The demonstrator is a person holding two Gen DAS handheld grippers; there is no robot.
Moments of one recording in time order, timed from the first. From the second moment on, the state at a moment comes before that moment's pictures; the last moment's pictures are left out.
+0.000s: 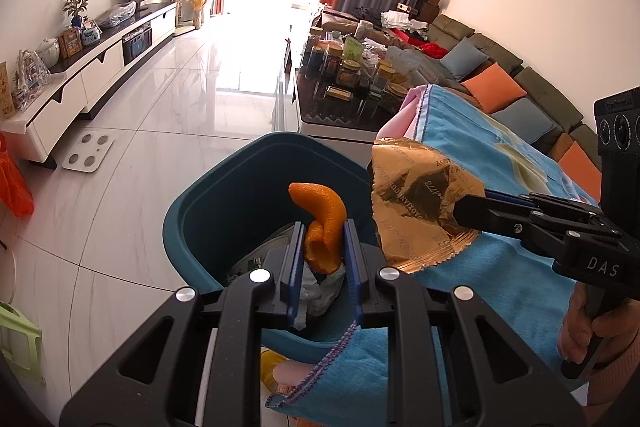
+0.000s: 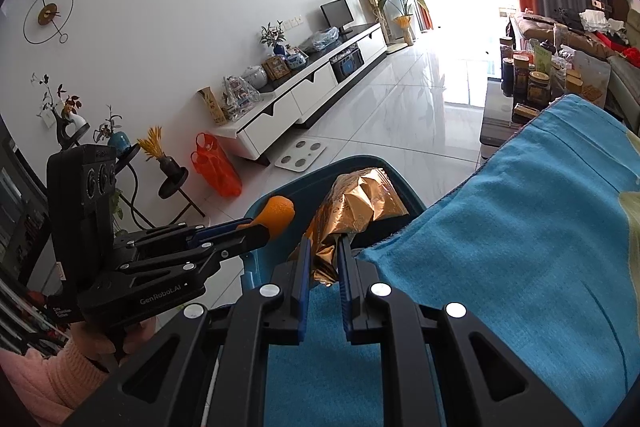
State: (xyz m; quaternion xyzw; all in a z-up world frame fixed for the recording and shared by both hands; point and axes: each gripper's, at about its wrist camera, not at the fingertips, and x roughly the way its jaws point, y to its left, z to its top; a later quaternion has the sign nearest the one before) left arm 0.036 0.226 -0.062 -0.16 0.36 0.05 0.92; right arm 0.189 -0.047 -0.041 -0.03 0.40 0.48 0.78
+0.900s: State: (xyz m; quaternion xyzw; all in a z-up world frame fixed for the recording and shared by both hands) left arm 0.073 0.245 -0.106 -0.20 0.41 0.04 0.89; right arm 0.209 -0.011 -0.058 -0.05 0.44 0.45 0.77
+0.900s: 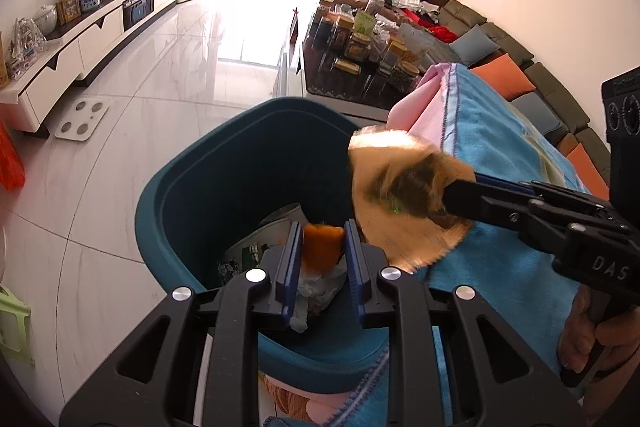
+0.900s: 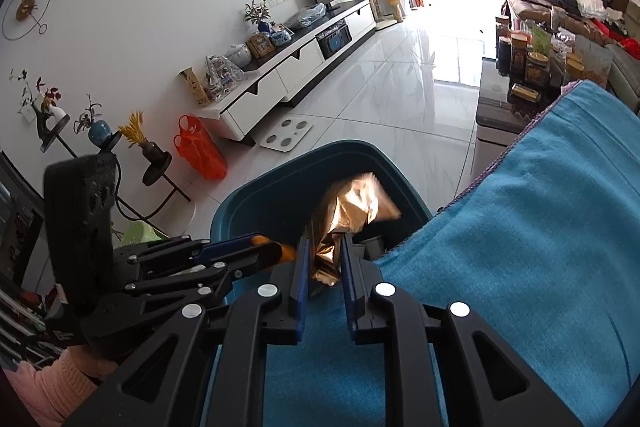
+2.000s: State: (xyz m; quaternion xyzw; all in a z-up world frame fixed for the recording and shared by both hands) left arm 0.051 0.144 -0.040 -0.11 0.31 -0.06 0.94; right arm 0.184 -0.185 -0.021 0.05 0.37 0.38 0.85
